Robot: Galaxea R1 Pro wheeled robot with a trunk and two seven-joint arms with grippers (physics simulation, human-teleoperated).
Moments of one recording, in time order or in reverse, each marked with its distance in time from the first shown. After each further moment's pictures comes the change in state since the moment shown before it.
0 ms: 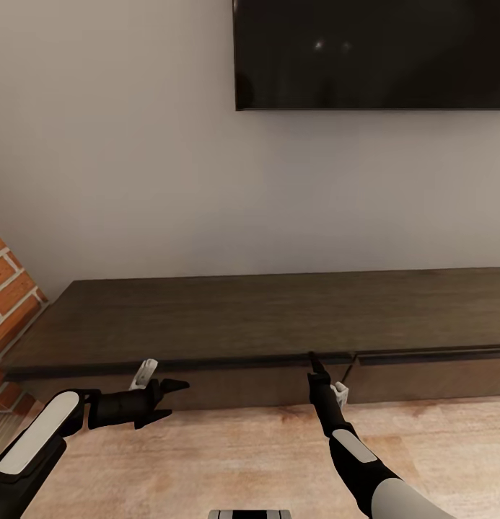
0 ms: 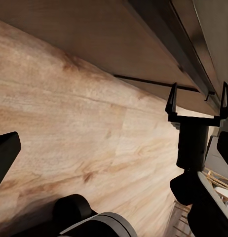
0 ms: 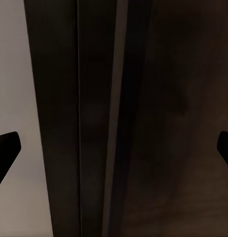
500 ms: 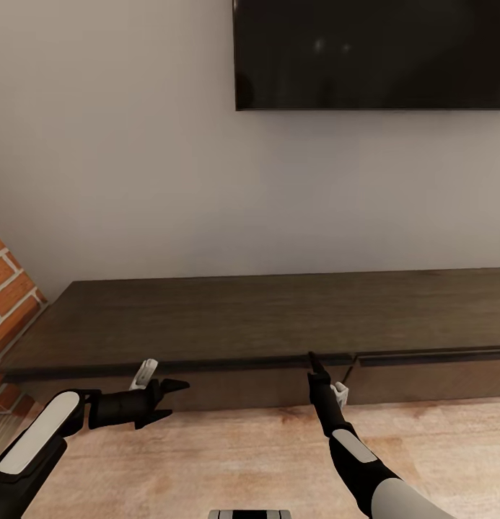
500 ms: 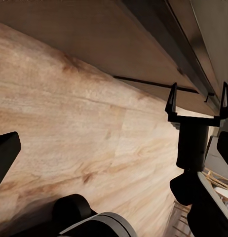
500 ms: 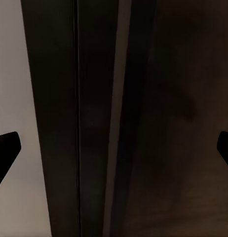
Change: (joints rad) left arm 0.000 -0.002 0.000 0.002 0.000 0.000 0.001; right arm 0.000 0.000 0.000 0.000 0.000 0.000 0.000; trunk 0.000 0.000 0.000
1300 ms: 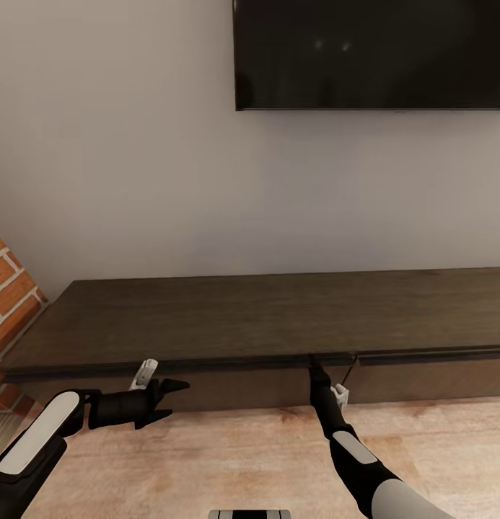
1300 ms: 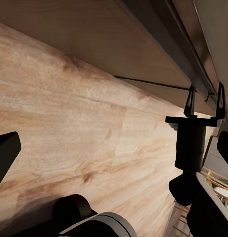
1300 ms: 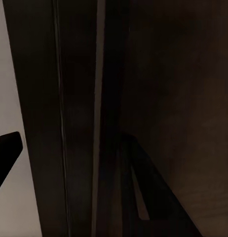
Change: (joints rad) left arm 0.001 0.001 0.000 0.000 0.000 0.000 0.000; right arm 0.000 0.000 0.001 0.014 -0.003 0.003 -0.006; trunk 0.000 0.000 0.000
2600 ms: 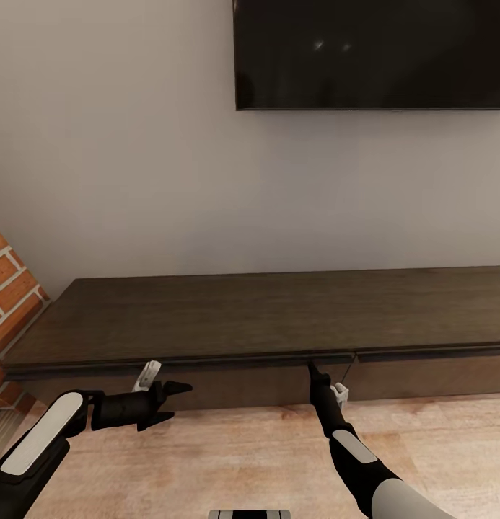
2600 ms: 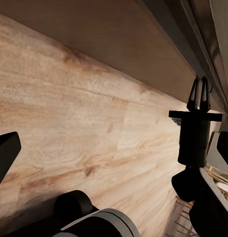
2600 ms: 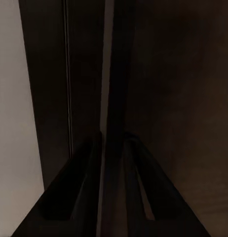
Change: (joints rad) left arm -0.001 -0.003 -0.021 0.000 -0.001 -0.002 0.001; right arm 0.000 0.000 -0.002 -0.010 0.002 -0.002 -0.002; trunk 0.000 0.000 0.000
